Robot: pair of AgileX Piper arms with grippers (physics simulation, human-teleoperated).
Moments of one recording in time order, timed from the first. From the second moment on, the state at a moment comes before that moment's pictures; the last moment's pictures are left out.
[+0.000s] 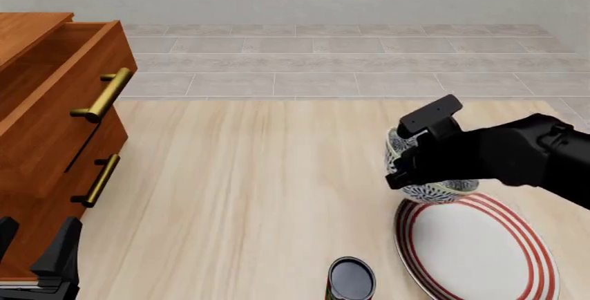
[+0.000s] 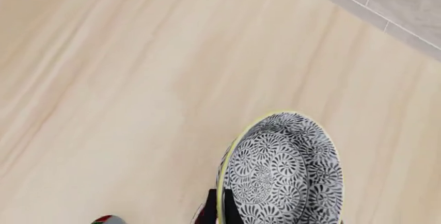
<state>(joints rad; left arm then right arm) 0.00 0.01 0.00 0.00 0.00 0.35 1.33 -0.89 0.51 -0.18</state>
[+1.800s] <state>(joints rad) 0.00 0.01 0.00 0.00 0.00 0.19 1.07 -0.51 0.46 -0.15</state>
